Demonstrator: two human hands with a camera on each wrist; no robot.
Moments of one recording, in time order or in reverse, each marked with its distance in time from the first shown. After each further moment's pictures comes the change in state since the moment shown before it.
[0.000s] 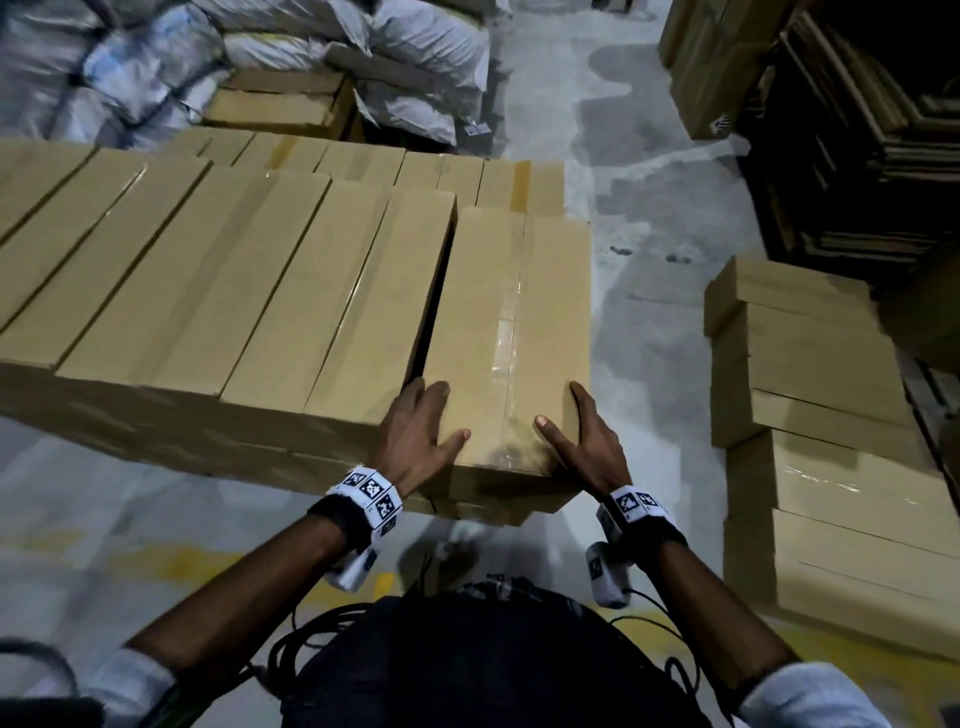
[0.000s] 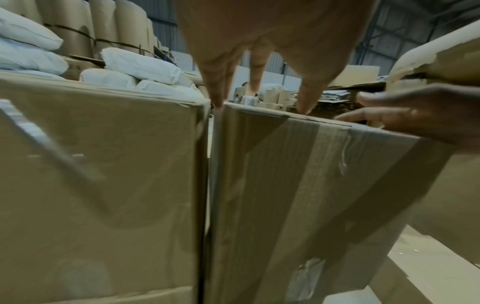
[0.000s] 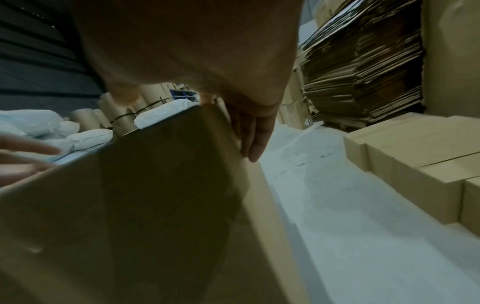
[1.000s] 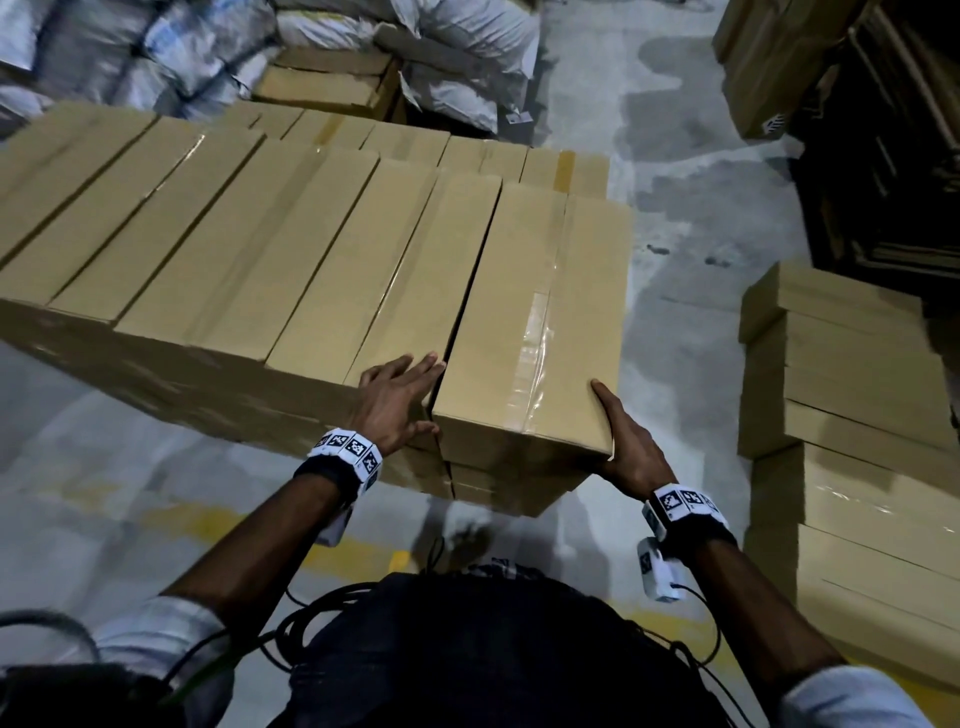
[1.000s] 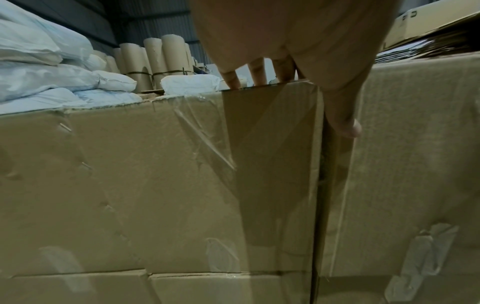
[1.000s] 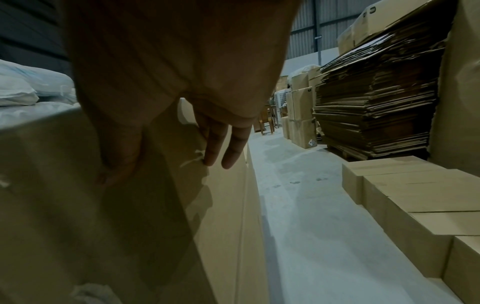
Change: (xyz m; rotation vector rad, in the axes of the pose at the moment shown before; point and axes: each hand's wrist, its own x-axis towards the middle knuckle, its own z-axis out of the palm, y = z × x) left_hand 0.008 -0.074 -0.033 0.437 -0.098 0.062; right_hand 0.003 0.026 -0.008 -0.274 -0.153 -0.232
